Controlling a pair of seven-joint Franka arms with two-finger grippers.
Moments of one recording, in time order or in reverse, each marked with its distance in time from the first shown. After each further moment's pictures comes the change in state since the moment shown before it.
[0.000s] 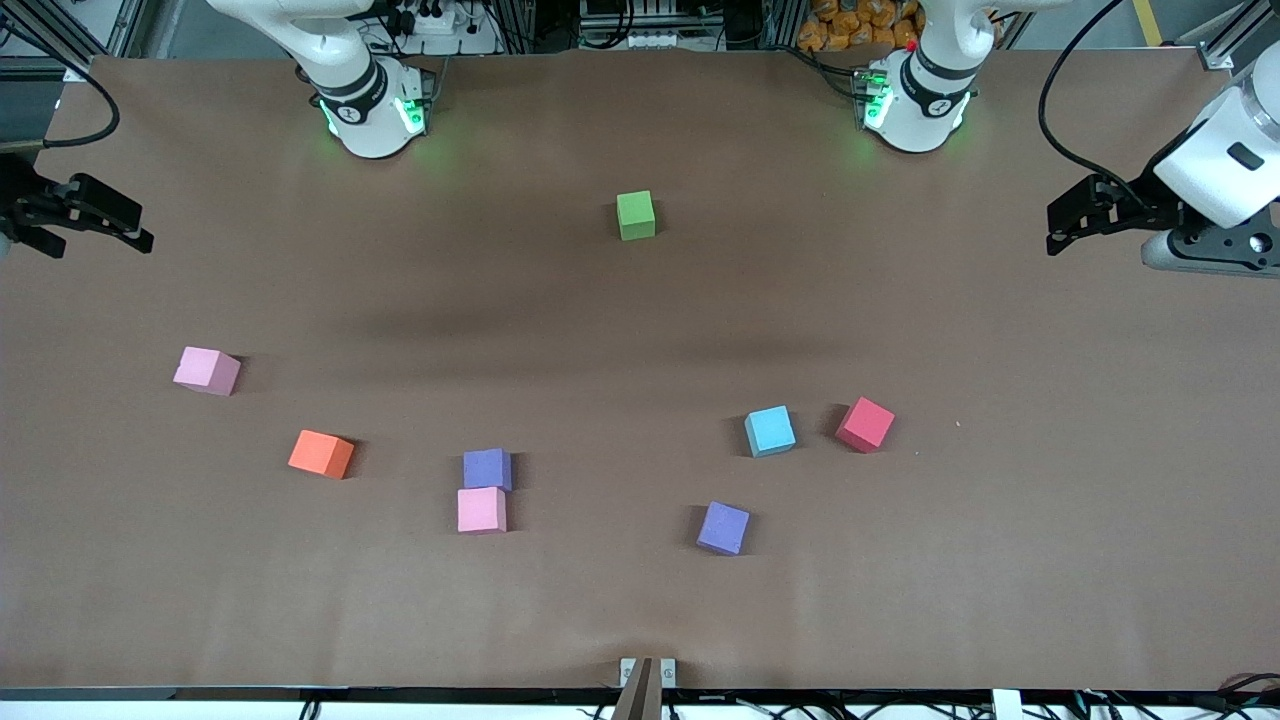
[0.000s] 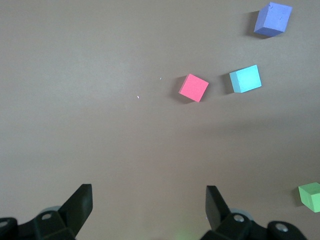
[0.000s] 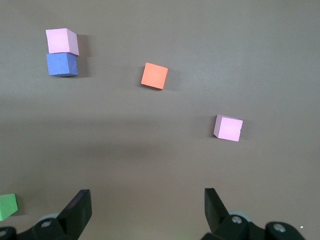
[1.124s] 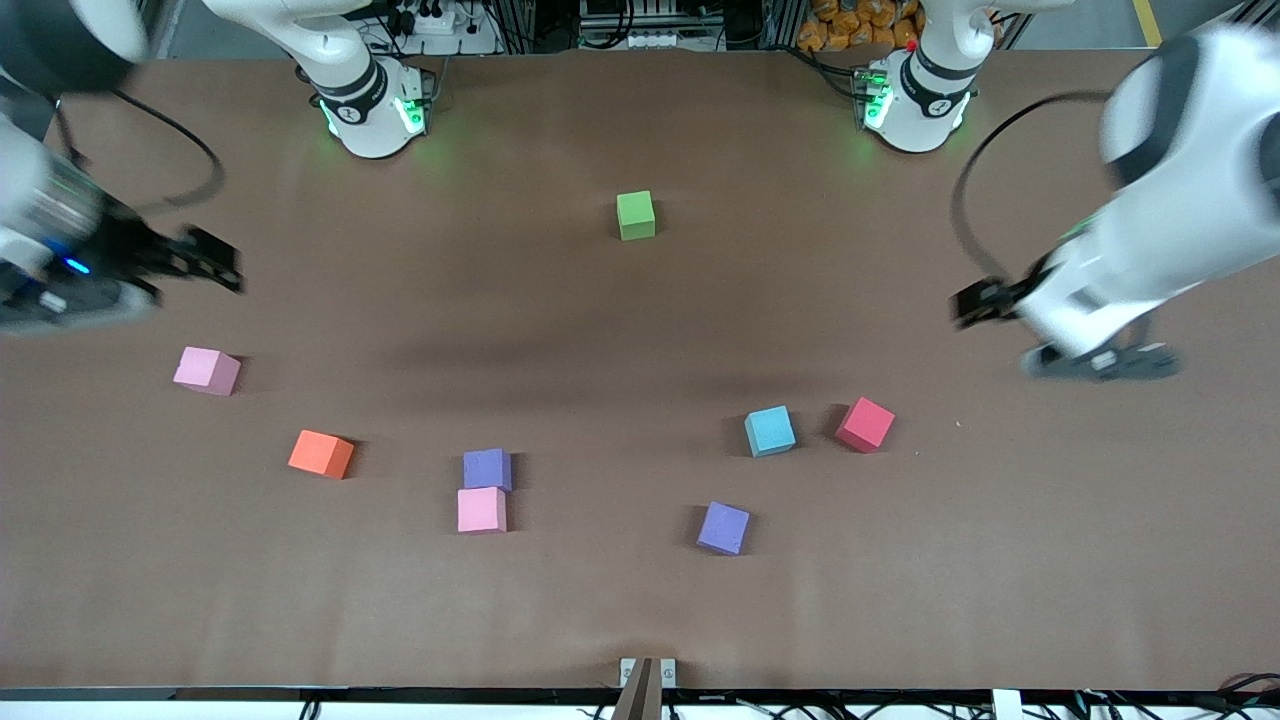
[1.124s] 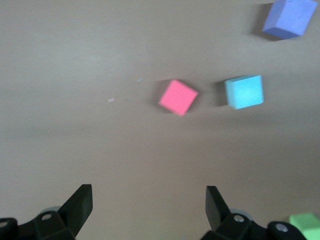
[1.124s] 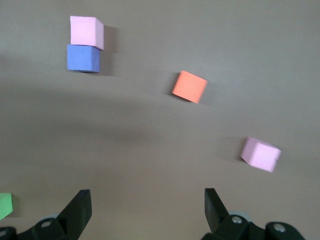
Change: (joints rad) left arm -0.114 0.244 -0.029 -0.016 -0.003 0.174 -0.241; right arm 0.154 0.158 0.007 -0.033 0.004 0.156 0.008
